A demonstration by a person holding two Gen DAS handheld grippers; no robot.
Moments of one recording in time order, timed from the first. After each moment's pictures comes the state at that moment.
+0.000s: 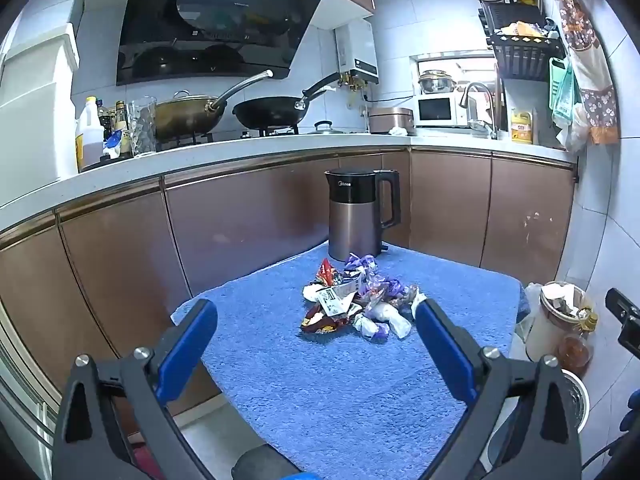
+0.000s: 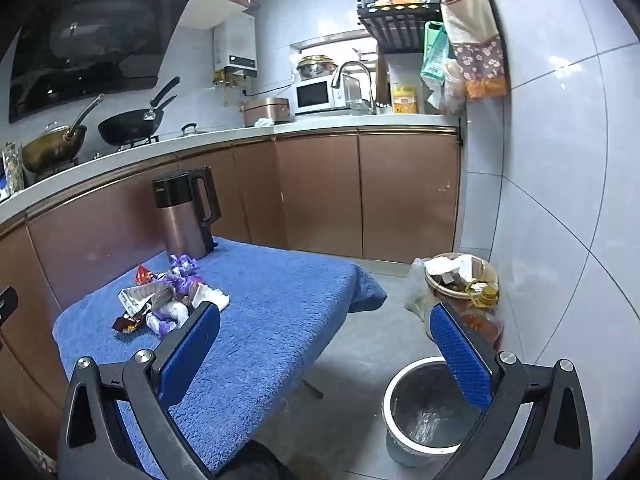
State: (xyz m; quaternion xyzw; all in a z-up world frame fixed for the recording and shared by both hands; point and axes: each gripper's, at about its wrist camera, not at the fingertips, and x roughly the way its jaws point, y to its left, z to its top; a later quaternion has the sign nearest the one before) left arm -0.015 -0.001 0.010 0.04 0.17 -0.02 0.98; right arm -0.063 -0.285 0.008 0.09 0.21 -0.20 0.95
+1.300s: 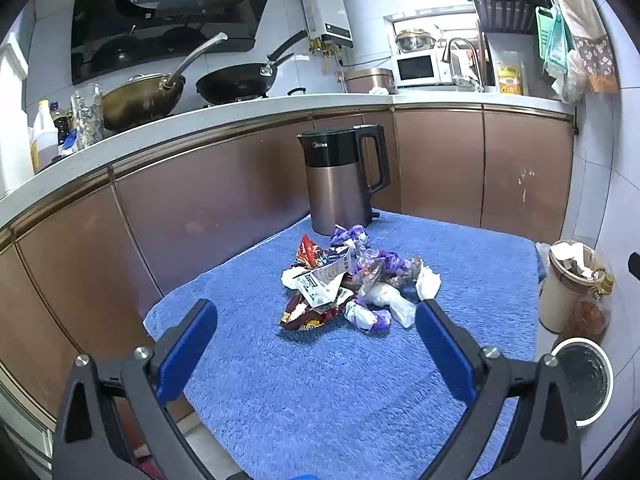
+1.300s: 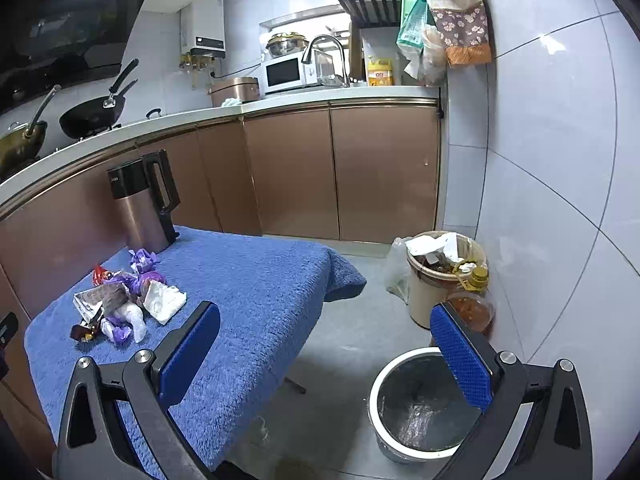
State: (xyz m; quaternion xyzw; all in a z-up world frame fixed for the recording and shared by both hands) left arm 0.066 -0.027 -0.035 0.09 0.22 -0.04 0.97; right arm -0.012 -0.322 -0.026 0.10 0.24 -0.24 0.94
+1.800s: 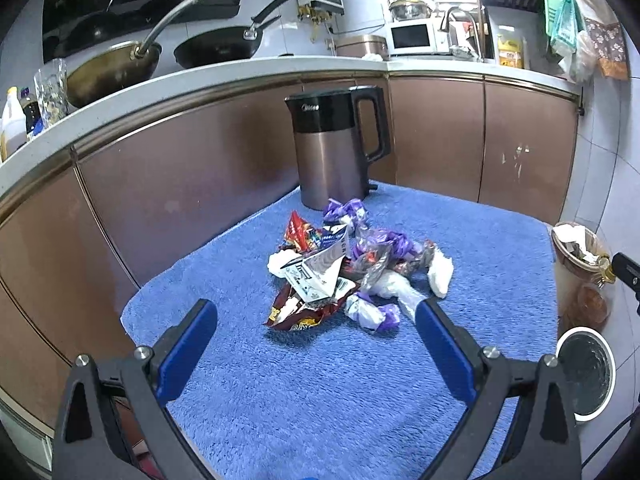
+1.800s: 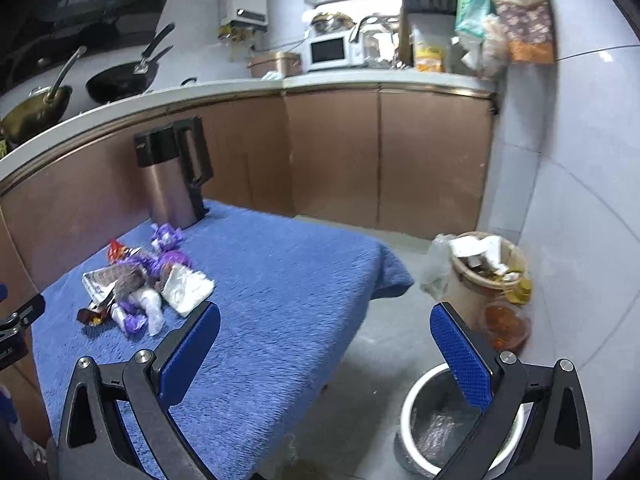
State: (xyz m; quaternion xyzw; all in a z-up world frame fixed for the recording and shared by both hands) left arm 0.129 -0.026 -0.057 0.10 0.28 -0.06 0.95; right arm 0.060 -0.306 -0.044 0.08 0.29 -0.16 0.94
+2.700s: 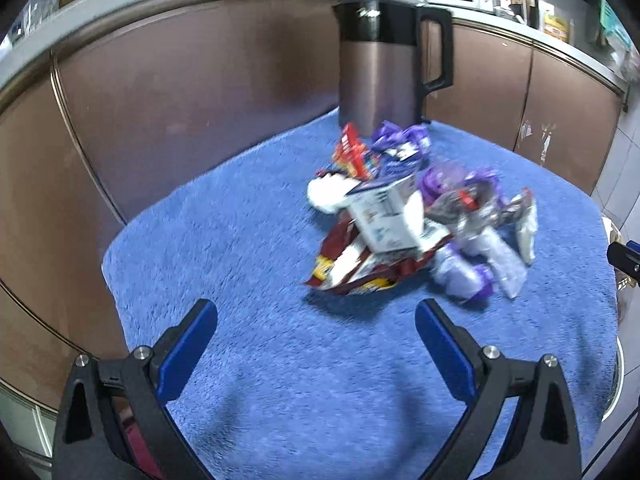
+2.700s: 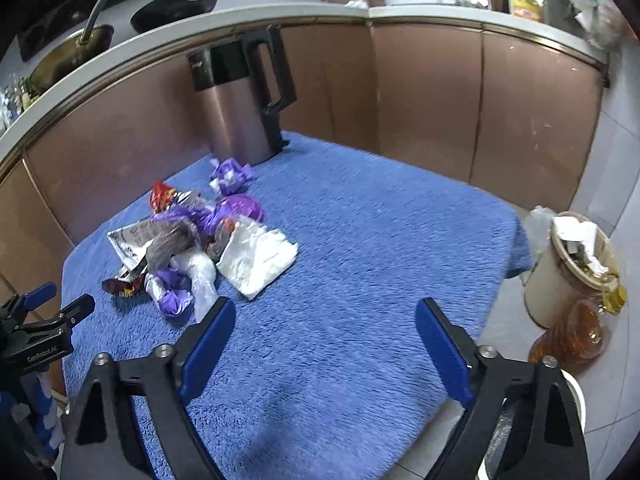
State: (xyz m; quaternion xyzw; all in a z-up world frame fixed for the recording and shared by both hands) left arm 0.208 0.037 -0.130 0.06 0.39 -0.03 0.92; right arm 0.174 -0.267 -0.097 0.09 0.39 -0.01 0.92
